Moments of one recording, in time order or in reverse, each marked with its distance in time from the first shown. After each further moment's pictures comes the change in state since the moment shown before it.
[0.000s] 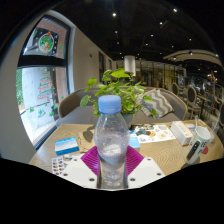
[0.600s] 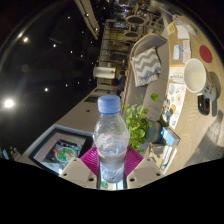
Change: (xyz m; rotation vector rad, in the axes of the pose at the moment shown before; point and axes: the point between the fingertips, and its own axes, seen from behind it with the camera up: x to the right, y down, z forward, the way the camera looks) arm 0.087 -0.176 -0.074 0.107 -0.471 1.312
